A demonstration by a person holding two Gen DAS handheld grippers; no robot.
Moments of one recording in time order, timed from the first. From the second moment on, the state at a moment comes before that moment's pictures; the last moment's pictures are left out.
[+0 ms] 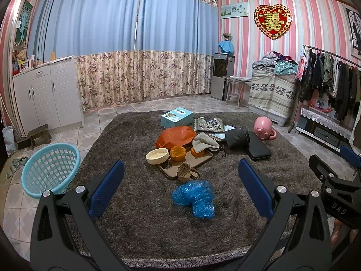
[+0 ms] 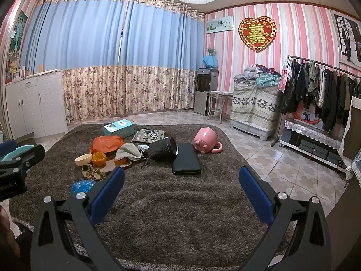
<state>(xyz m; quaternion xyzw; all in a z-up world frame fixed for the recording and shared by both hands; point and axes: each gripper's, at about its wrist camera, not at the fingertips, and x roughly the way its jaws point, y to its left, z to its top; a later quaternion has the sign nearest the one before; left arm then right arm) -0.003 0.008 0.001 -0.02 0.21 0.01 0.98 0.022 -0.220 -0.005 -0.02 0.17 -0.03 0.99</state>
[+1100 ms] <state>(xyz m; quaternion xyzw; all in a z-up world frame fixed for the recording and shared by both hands) 0.001 0.017 -0.008 -0.01 0.22 0.02 0.98 0.025 -0.231 -0.009 -0.02 0.16 -0.04 0.99</state>
